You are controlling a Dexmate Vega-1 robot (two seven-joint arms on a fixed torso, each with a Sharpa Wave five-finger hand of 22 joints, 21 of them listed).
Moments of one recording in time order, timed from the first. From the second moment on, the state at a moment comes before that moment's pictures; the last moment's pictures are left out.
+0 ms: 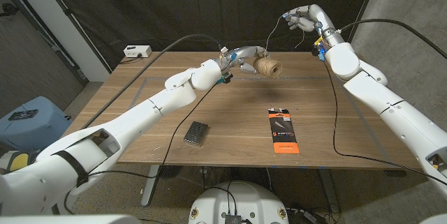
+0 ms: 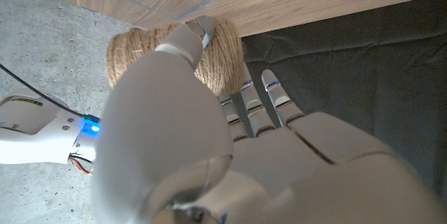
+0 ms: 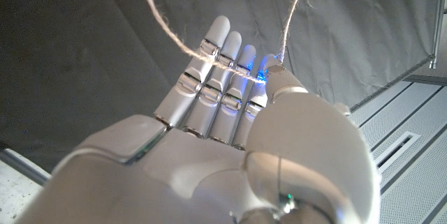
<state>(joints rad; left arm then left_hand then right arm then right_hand) 0.45 0.52 0.80 -1.62 0.38 -0.05 -0.06 1.39 0.04 0.40 -0.16 0.50 0.38 -0.03 0.60 0.42 0.27 -0.09 0.70 0.79 0.34 -0.03 0.70 0.60 0.14 0.10 0.53 0.21 -0.66 -0.74 -0.37 -1.65 -0.02 0.09 -0.23 0.98 0.16 0.37 -0.14 0.18 0.97 -0.09 0.28 0.22 0.92 -0.09 0.23 0.22 0.90 -0.12 0.35 0.29 0.92 -0.13 0.46 0.19</state>
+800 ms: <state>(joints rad) 0.49 0.56 0.76 -1.66 0.35 -0.07 -0.06 1.39 0.04 0.40 -0.16 0.50 0.38 -0.03 0.60 0.42 0.27 -0.09 0.69 0.79 0.34 -0.03 0.70 0.60 0.14 0.10 0.53 0.21 -0.65 -0.75 -0.37 -1.60 0.00 0.04 -0.28 0.99 0.16 0.37 -0.14 0.18 0.97 -0.09 0.27 0.22 0.93 -0.09 0.23 0.22 0.90 -0.12 0.35 0.30 0.92 -0.13 0.46 0.19</state>
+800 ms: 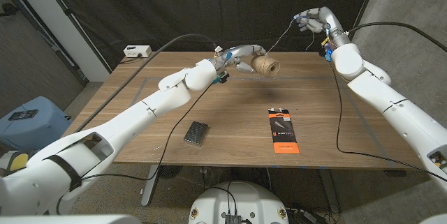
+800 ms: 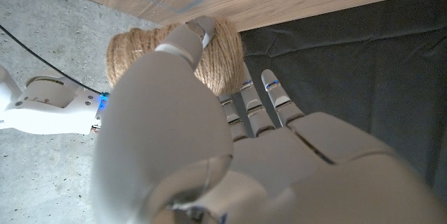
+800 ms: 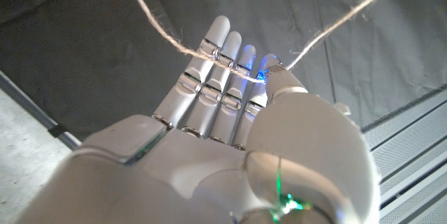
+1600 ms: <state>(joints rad) 0.50 0.54 0.73 -1.66 0.30 -0.11 -0.04 1.39 0.04 0.40 -0.16 0.50 0.38 -0.03 0.60 0.42 0.28 -0.09 0.69 0.79 0.35 -0.04 0.70 0.60 0.14 0.10 0.54 0.21 -0.67 -0.74 -0.37 -1.56 0.04 -0.01 -0.31 0.98 0.16 0.37 -0.14 0.18 0.98 -0.09 0.27 0.22 0.93 -0.09 0.23 0.22 0.90 -0.12 0.34 0.29 0.92 -0.13 0.46 0.19</state>
